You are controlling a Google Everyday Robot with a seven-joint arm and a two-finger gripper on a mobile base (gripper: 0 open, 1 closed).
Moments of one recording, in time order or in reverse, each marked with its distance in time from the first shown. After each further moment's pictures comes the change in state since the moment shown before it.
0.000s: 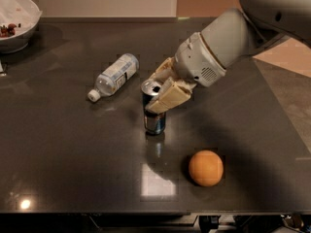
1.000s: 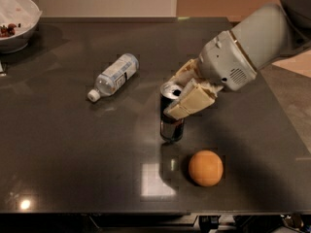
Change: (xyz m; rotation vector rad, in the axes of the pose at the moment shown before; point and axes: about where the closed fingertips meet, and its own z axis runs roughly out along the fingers) arm 0.012 0.029 -0.037 0.011 -0.004 0.071
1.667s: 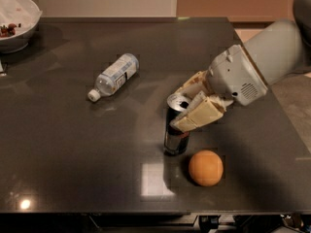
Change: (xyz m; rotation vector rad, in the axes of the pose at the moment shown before) arm 0.013 0.023 -0.001 -0.006 -0.028 0.043
